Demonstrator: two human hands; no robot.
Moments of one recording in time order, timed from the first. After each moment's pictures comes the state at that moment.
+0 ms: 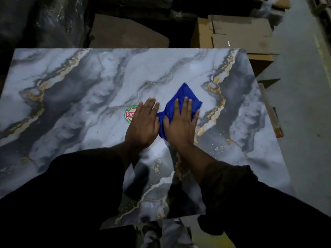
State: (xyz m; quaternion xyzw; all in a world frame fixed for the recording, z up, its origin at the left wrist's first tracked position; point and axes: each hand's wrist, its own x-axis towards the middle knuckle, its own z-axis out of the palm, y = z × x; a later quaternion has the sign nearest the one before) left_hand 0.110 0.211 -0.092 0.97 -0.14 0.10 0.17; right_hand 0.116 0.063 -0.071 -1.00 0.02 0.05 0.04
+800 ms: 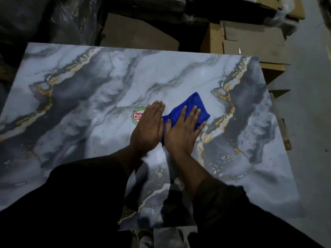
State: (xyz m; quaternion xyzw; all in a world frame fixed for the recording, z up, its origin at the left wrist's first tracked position) left_hand 0.109 0.211 -0.094 0.95 -0.13 0.13 0.26; right_hand 0.109 0.091 -0.082 -0.99 0.10 0.02 0.08
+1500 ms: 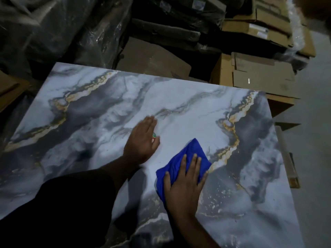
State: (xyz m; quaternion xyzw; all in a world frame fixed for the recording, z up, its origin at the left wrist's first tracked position) left_hand 0.130 0.246 -0.084 0.97 -0.05 0.14 0.20; right_hand 0.031 0.059 -0.086 -1.00 0.01 0.00 0.06
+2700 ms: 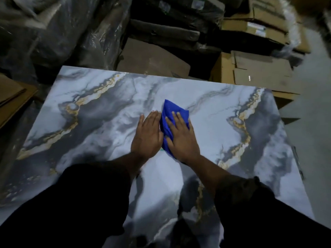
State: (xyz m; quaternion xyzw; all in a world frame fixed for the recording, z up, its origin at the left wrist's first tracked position) left_hand 0.140 0.275 -0.082 0.98 -0.04 0.11 0.14; right_hand 0.171 0.114 -0.076 -0.96 -0.25 0.03 0.11
